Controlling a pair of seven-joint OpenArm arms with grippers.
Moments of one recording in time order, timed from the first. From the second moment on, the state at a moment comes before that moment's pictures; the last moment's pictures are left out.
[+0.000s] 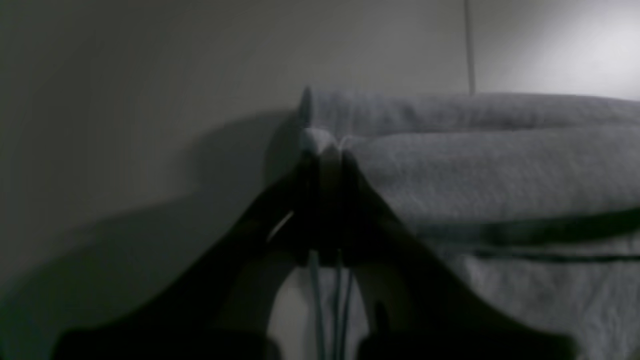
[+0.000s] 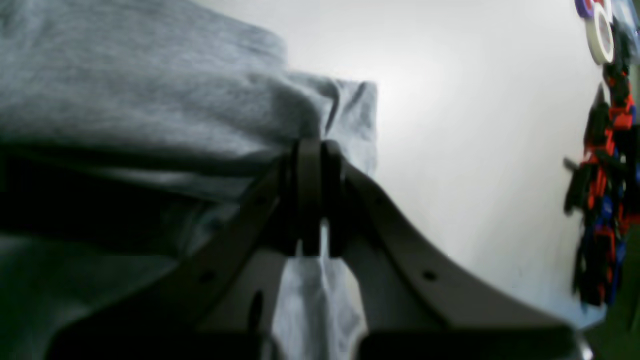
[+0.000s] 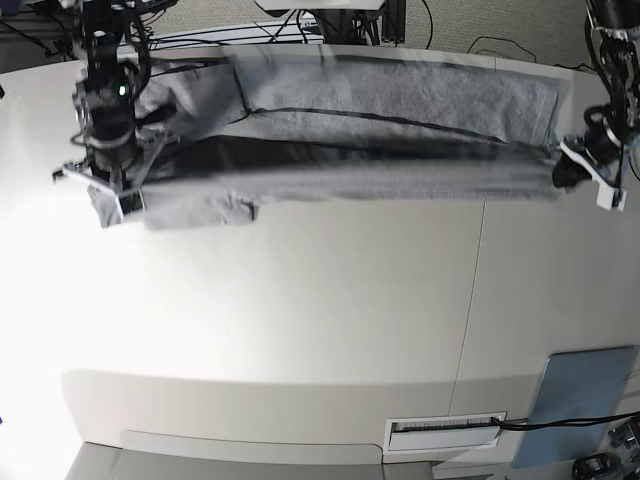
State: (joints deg) left arm 16.0 -31.7 -22.3 78.3 -42.8 -30.6 37.7; right arm -22.1 24.7 2.4 119.5 -8.3 3.5 -55.9
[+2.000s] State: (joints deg) left arm 18.1 -31.4 -22.6 79.1 -53.4 -40.1 50.5; right arm -34.9 24.4 2.5 121.6 -11.9 -4.0 -57.1
